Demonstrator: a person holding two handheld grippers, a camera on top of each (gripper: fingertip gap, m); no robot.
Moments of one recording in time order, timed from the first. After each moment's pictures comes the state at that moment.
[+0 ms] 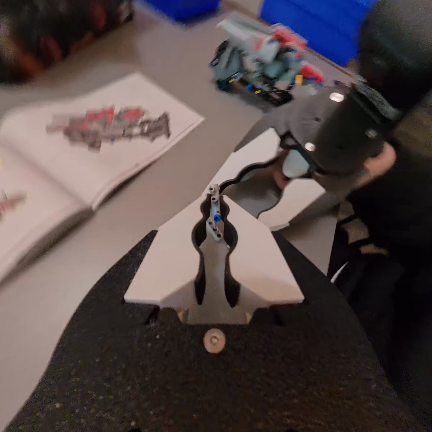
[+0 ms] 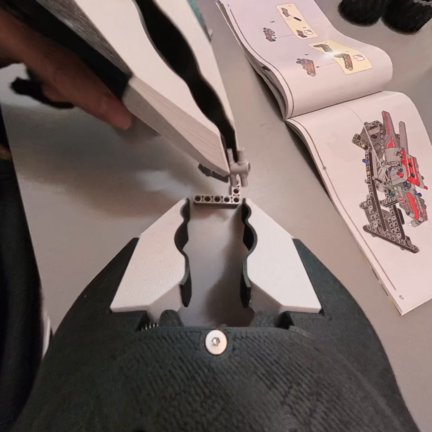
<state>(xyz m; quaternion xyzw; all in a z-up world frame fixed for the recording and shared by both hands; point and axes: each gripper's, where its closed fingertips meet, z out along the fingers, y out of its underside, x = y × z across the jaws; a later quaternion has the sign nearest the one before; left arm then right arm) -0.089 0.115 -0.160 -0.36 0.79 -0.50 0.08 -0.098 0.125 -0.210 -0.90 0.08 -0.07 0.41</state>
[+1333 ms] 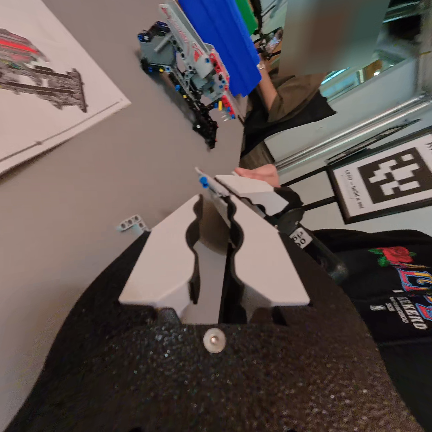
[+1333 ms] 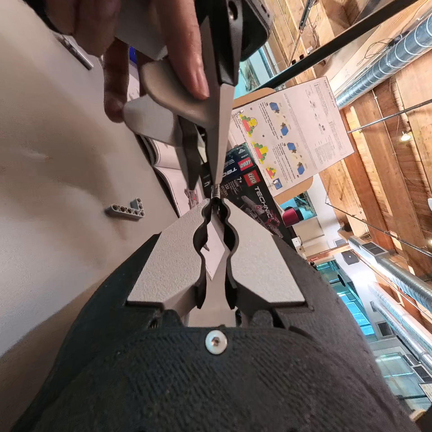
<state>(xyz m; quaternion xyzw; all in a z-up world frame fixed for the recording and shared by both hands) -0.101 0.096 -0.126 -0.41 0.69 -0.54 -0.25 -0.089 0.098 -0.123 -0.71 -0.04 -0.59 0.38</state>
